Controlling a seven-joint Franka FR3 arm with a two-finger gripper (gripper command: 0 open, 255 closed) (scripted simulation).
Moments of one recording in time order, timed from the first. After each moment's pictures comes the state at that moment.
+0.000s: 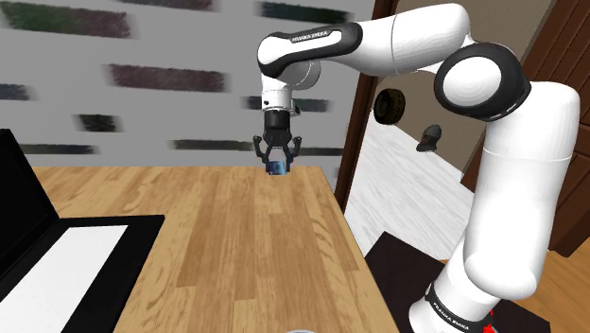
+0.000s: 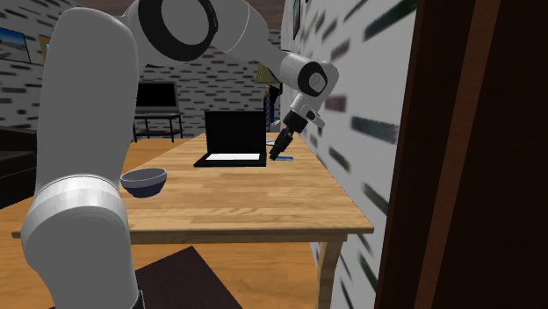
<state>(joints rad) 0.00 0.25 0.03 -1.64 0.37 1.44 0.69</state>
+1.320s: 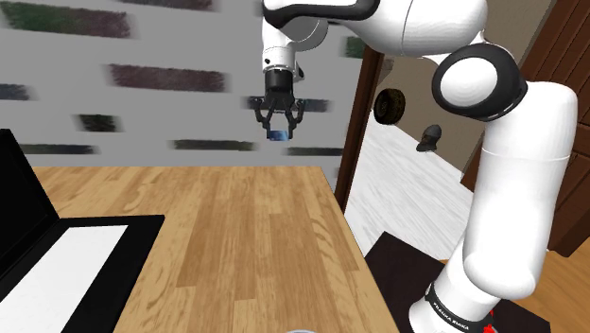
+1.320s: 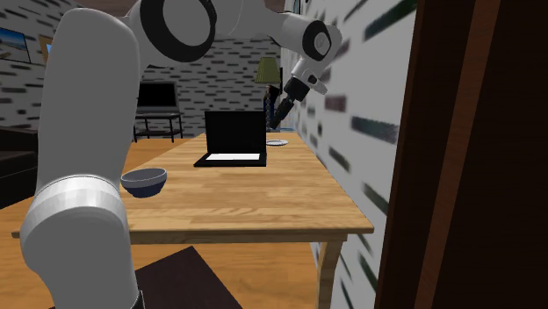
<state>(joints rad) -0.02 0.26 0.04 -1.36 0.39 1.19 0.78</state>
